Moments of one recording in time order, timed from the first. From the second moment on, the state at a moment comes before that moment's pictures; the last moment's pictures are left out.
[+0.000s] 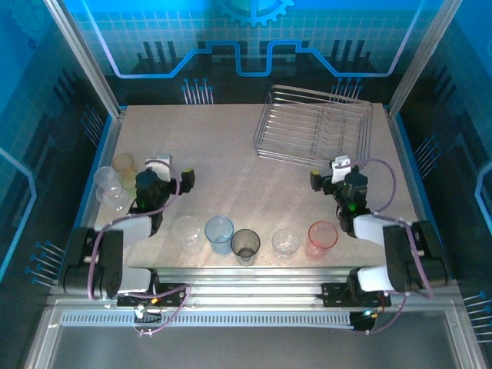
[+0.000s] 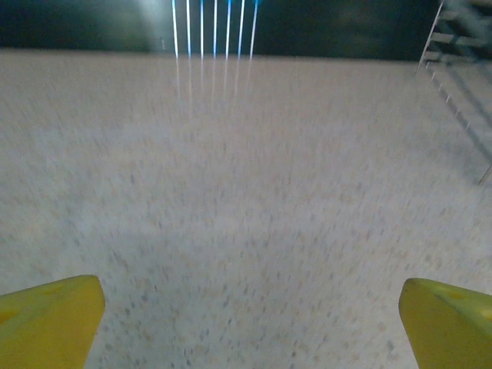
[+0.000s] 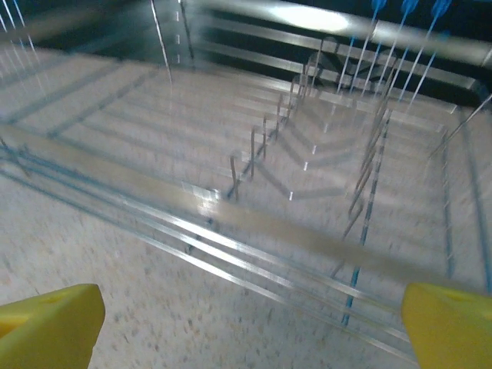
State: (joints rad) left arm -0.02 1.29 0.39 0.62 0.09 -0.07; right arm 0.12 1.33 0.37 0.69 0.04 -0.08
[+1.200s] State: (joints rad) left arm -0.06 0.85 0.79 -0.29 -0.07 -0.22; right arm -0.22 1.67 1.35 -0.51 -0.06 0.47
